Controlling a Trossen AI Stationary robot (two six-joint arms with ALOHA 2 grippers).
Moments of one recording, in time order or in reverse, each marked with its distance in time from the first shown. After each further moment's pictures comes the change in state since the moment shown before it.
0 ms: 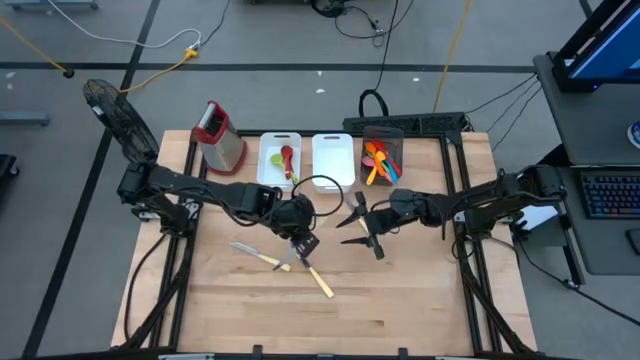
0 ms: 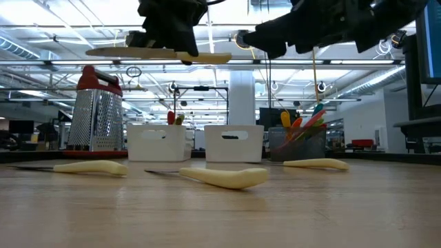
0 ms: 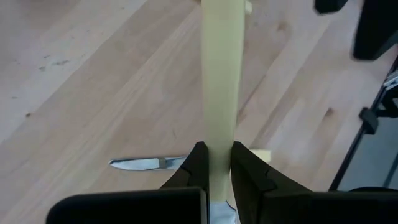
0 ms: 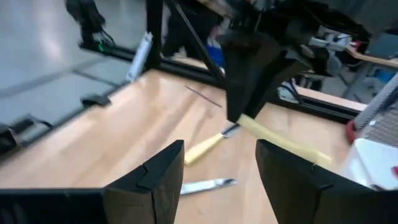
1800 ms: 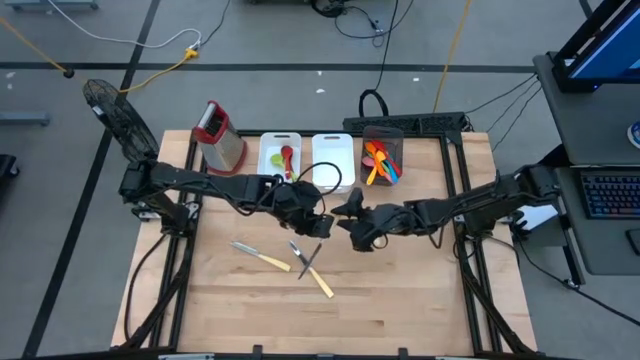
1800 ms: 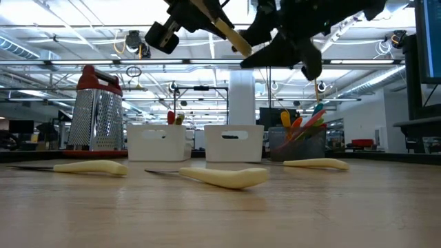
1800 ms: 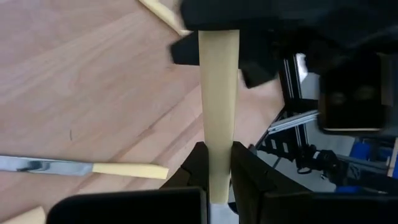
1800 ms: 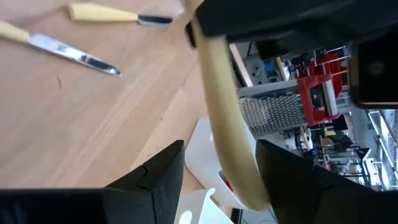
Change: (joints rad) left arm 0.067 0.002 -0.002 0.259 0.184 -0.357; right arm 0.117 0.069 0.212 -0.378 0.598 -0.759
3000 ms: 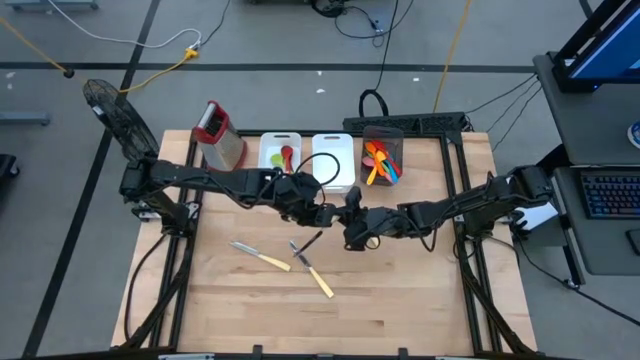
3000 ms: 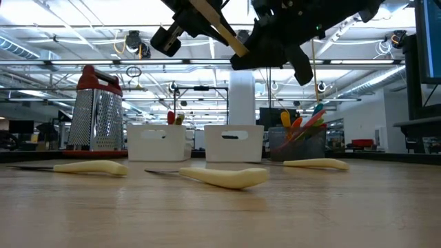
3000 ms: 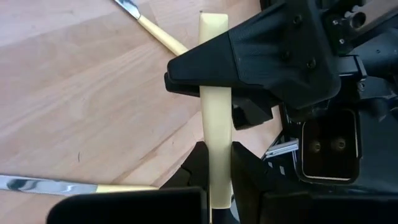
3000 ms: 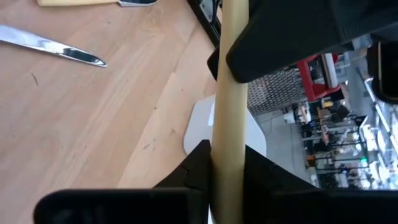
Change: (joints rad) left arm 0.046 -0.002 0.001 0.008 -0.037 -0.019; right arm 0.004 0.056 0.029 0.015 0.105 0.097
